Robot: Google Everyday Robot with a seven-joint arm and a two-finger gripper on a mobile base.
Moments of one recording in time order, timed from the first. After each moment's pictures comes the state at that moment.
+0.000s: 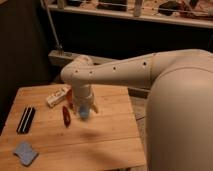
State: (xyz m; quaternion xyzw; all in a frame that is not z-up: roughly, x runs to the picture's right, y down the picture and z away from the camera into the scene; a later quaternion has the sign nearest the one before) arm -0.102 0.101 0.704 -0.26 0.23 0.64 0.68
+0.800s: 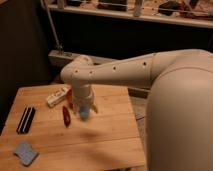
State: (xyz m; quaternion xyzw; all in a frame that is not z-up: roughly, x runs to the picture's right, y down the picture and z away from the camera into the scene) arm -0.102 0.101 0.704 -0.26 0.23 0.64 0.68
